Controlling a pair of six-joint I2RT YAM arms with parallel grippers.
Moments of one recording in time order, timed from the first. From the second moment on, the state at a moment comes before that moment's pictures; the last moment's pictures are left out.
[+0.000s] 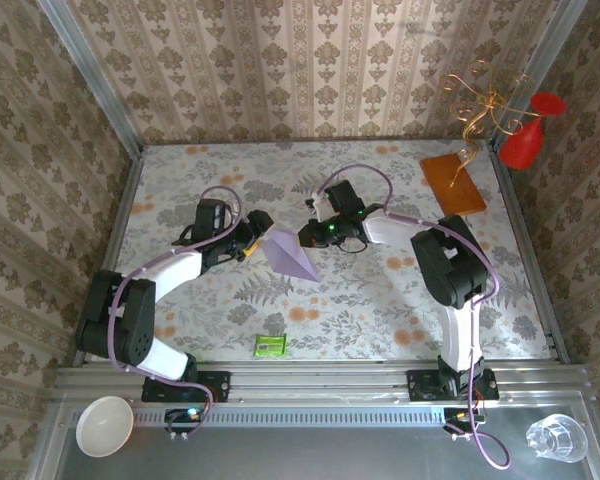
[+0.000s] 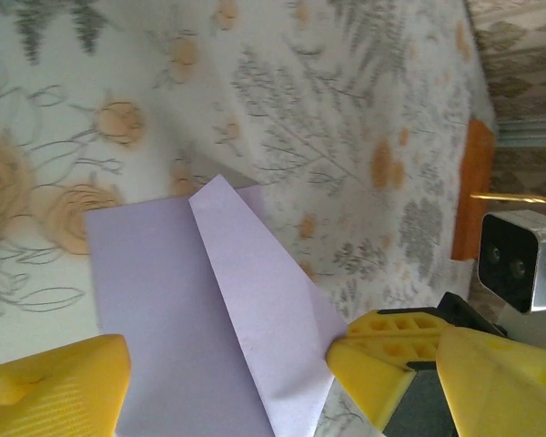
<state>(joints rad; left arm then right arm) -0.33 1.48 0.74 0.06 0.47 -0.98 0.51 1.97 1.28 -0.18 -0.61 0.44</state>
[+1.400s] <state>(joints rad) -0.43 1.55 0.77 0.60 0.79 -0.98 0.39 1.75 1.09 0.34 -0.80 1.00</state>
